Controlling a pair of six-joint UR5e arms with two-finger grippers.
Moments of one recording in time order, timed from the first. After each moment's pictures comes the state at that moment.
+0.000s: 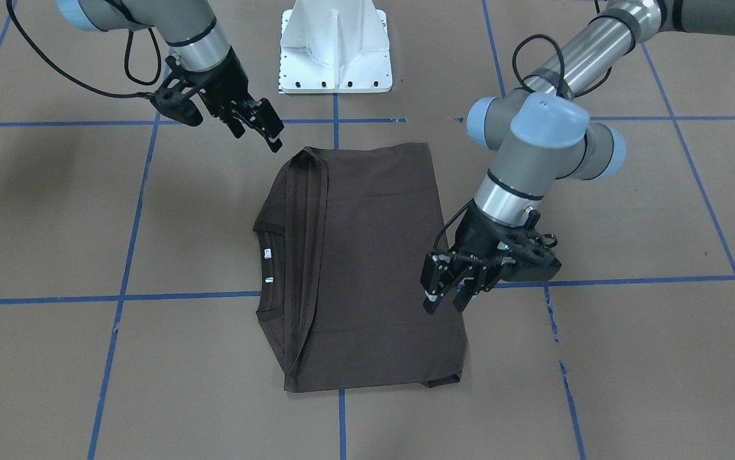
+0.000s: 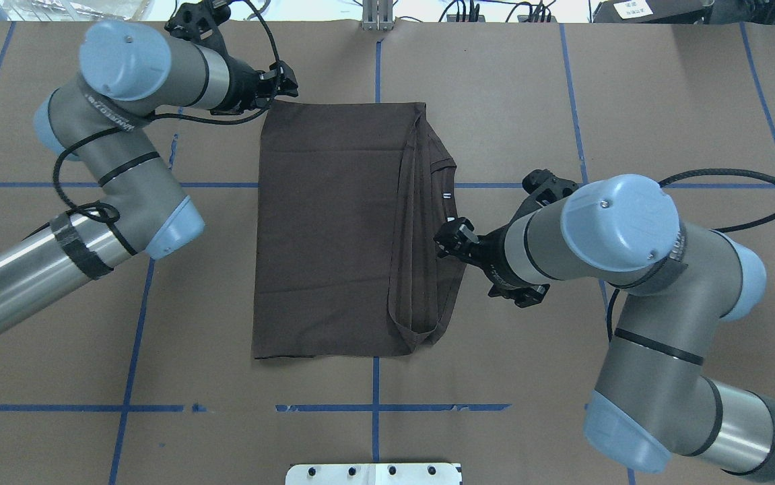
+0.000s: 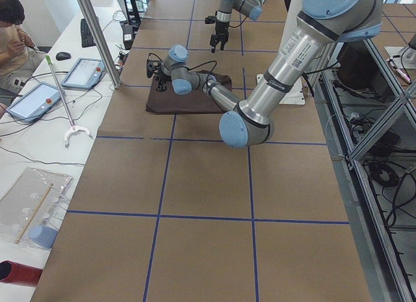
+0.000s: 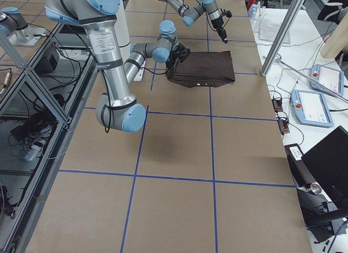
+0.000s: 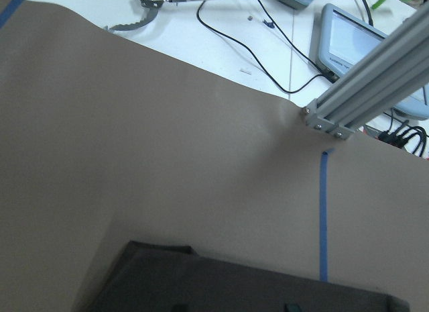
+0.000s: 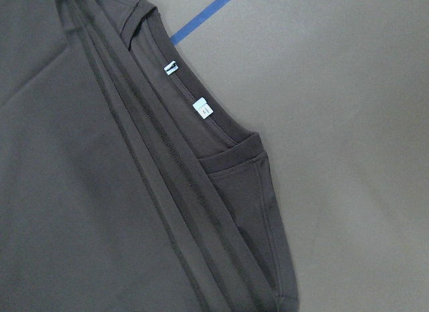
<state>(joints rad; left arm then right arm) -0.81 -2.18 -1.49 -2.29 -1.83 -1.42 0.49 -1.15 2.01 -1.47 1.82 1.81</state>
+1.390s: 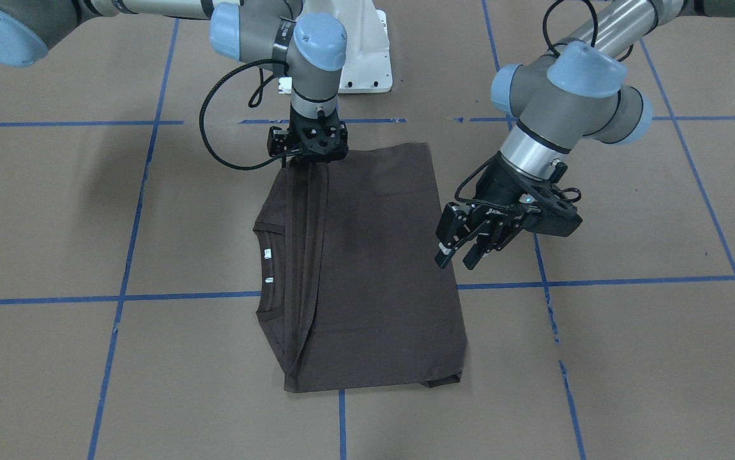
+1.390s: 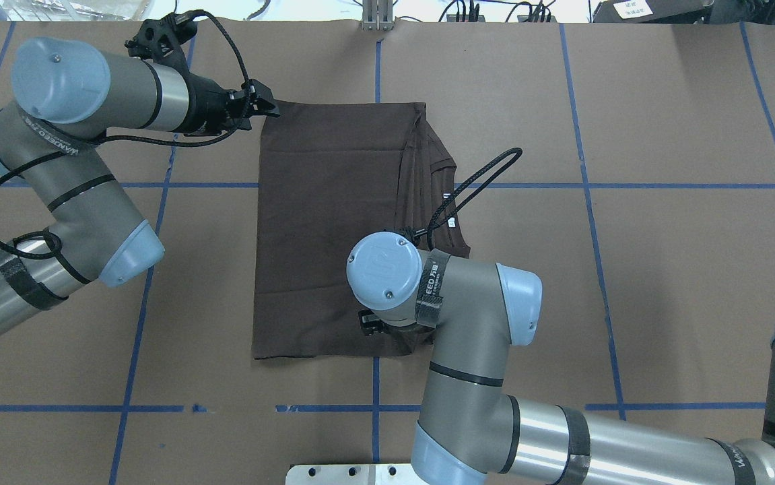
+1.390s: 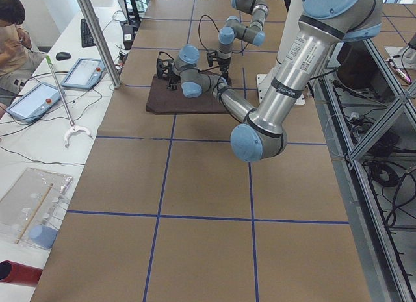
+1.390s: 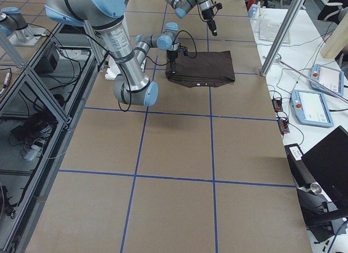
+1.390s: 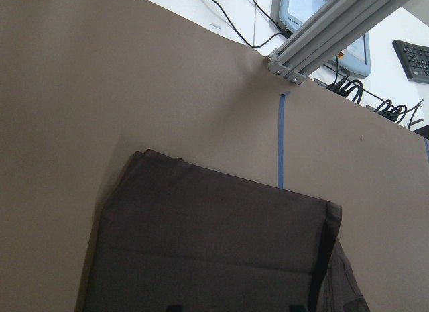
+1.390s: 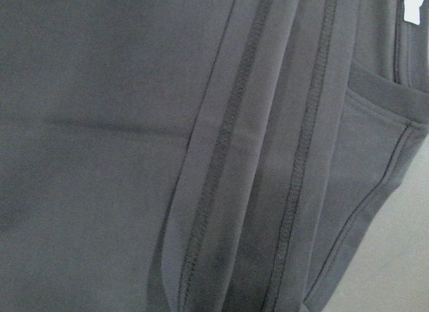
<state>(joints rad) -0.81 -2.10 -1.60 -2.29 -1.86 -1.43 0.34 -0.83 1.65 -1.81 1.74 1.08</state>
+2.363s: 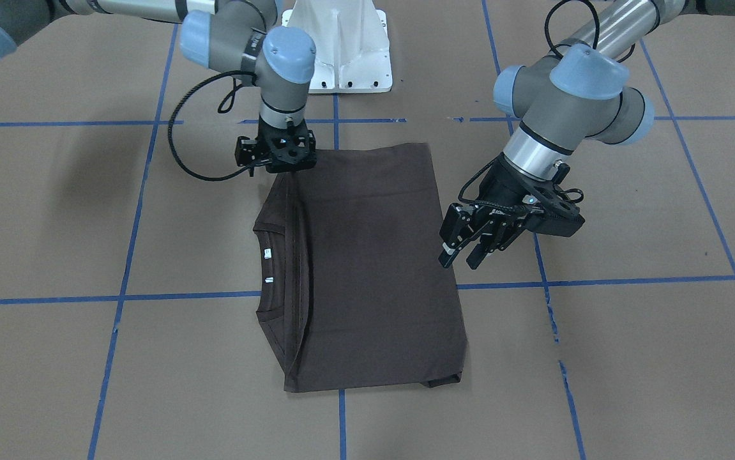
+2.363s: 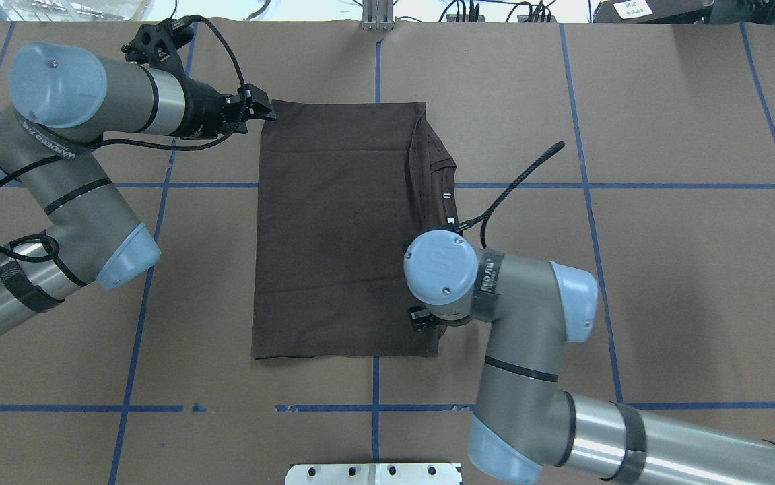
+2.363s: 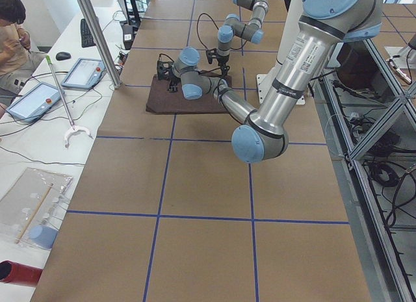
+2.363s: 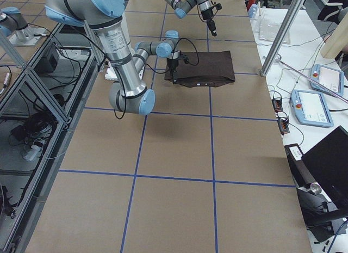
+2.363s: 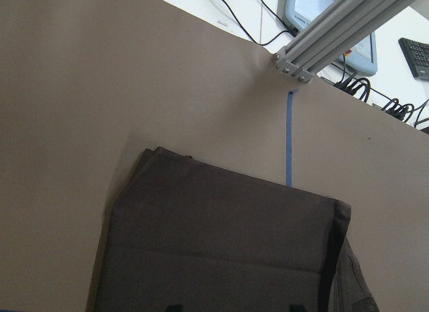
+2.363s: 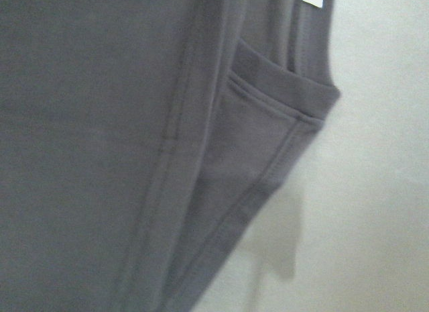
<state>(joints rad) -0.81 -2.09 -1.59 -2.30 -1.86 -1.43 0.37 -1.03 1.80 -1.81 1.72 0.97</state>
